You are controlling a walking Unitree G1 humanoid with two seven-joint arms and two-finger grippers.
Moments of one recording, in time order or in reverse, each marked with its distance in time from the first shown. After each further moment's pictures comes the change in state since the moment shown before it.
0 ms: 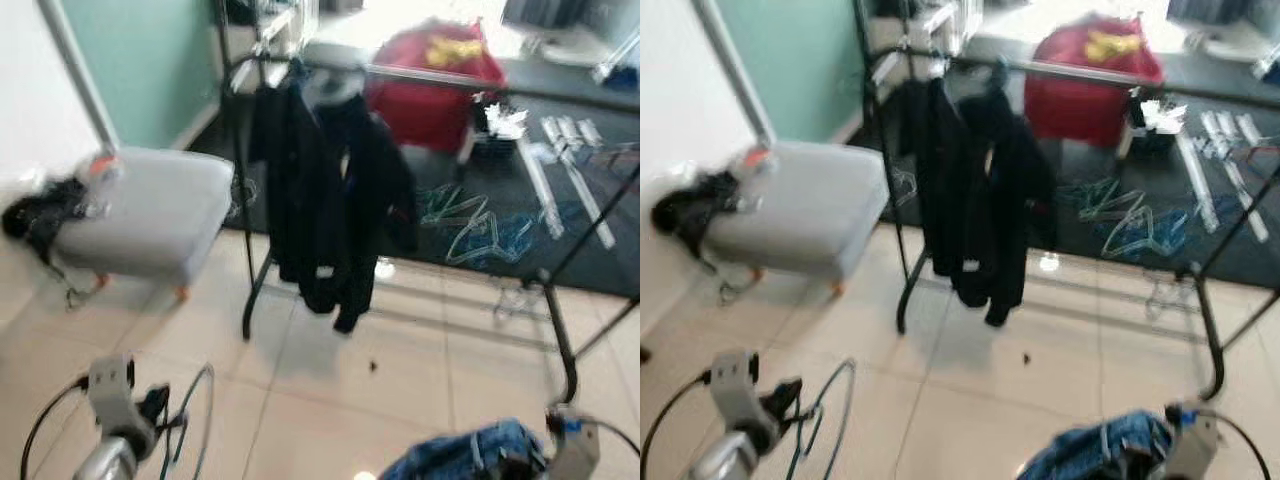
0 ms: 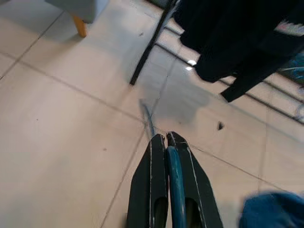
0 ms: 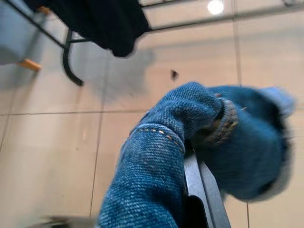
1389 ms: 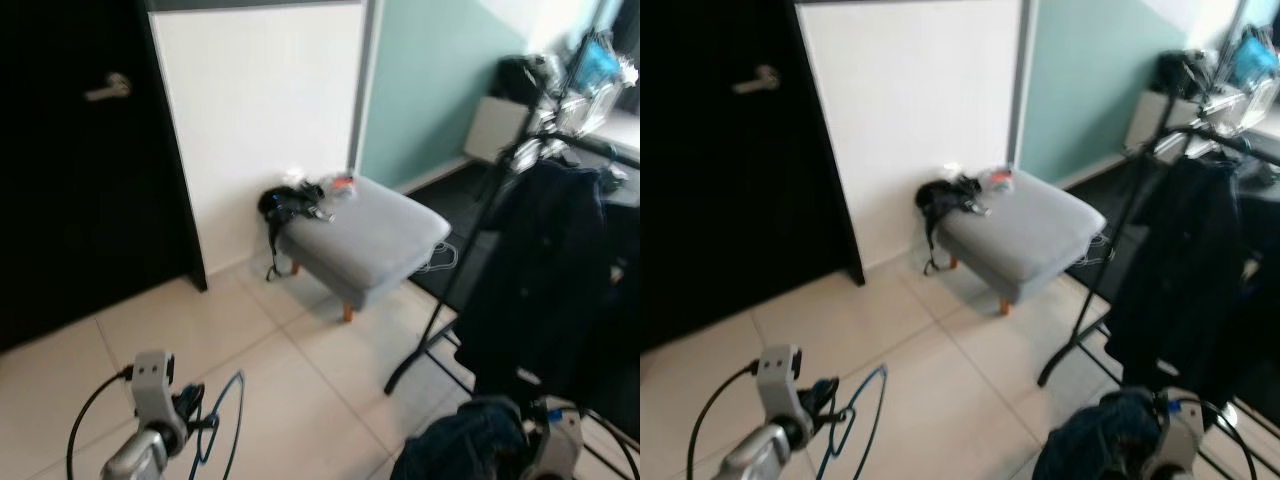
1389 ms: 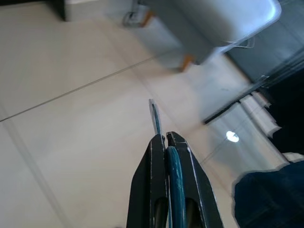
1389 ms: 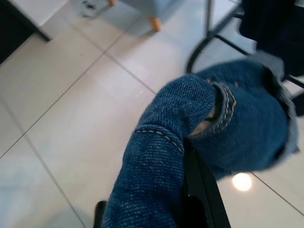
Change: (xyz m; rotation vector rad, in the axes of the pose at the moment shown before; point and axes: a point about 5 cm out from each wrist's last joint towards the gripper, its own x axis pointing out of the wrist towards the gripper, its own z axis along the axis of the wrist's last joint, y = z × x) left arm 0.013 -0.008 -0.017 0.046 0.055 -0.083; right arm 0.023 -0.002 -0.007 -0.027 0.031 0.026
